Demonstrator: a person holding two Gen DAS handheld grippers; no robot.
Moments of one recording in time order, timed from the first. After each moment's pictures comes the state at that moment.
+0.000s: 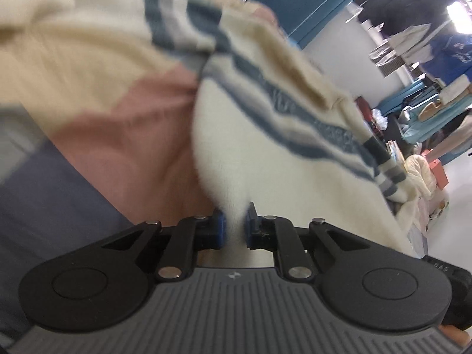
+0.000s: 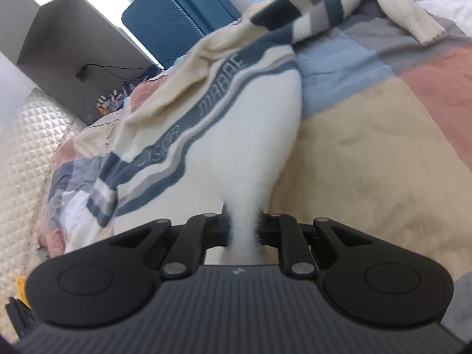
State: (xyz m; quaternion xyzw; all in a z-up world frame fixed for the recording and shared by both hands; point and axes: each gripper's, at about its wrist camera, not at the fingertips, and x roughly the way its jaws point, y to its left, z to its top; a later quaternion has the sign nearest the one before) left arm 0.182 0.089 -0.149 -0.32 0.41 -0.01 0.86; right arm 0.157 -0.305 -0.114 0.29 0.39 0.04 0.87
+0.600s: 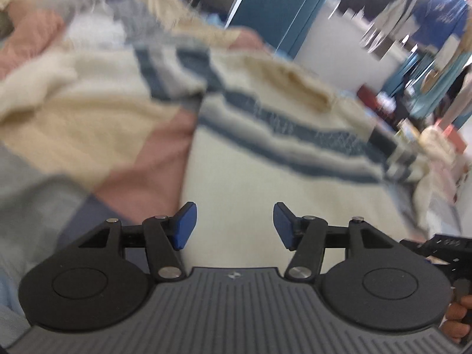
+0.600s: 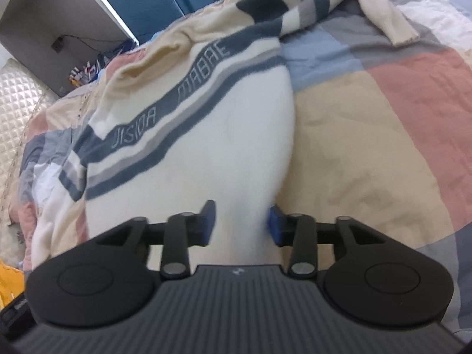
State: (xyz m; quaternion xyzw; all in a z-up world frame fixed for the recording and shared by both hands) left arm 0.163 0.084 -0.098 -0.21 0.37 -0.01 0.90; right arm 0.147 -0.300 -0.099 0.23 0.45 -0.01 0.86
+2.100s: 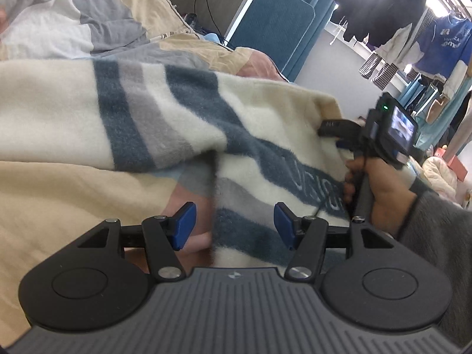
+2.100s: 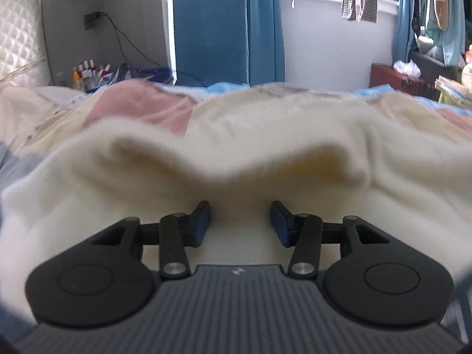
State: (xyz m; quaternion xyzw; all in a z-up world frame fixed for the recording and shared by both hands) left arm 0.349 0.134 -0.212 -0.23 0.31 -0.02 0.92; right arm 0.536 -0.130 -0.192 0.01 0.27 0.01 0.96
